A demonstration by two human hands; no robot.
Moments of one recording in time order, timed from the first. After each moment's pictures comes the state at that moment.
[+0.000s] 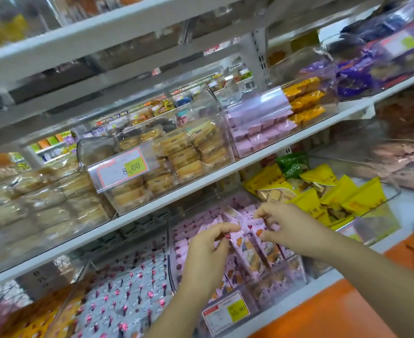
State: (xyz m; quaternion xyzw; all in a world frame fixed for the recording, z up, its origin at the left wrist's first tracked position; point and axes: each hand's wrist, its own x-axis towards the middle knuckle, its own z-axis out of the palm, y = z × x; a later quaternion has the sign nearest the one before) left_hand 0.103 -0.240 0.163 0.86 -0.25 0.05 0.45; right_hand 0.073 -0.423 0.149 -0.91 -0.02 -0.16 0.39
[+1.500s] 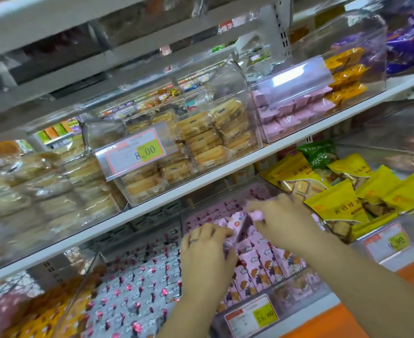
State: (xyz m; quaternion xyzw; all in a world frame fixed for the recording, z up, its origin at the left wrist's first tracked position) left_hand 0.151 -0.206 0.131 0.92 -0.27 0.26 0.09; right_hand 0.130 -0.375 0.144 -0.97 0.06 -0.19 0.12
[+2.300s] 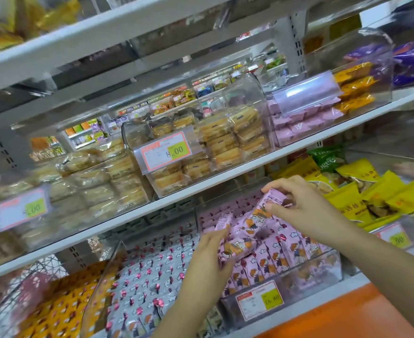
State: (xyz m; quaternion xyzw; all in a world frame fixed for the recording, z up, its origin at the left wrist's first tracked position) left_hand 0.115 -0.168 0.145 0.93 -0.28 0.09 0.21; right_hand 0.086 -0.383 0.167 -0.84 -0.05 -0.29 0.46
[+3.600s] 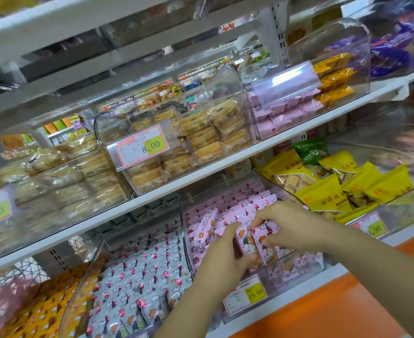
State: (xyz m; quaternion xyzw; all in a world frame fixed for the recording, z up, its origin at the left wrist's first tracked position) left_hand 0.118 -0.218 0.133 0.93 -0.25 -0.04 0.25; right_hand 0.093 -0.395 0.141 -0.96 -0.08 -0.09 0.24
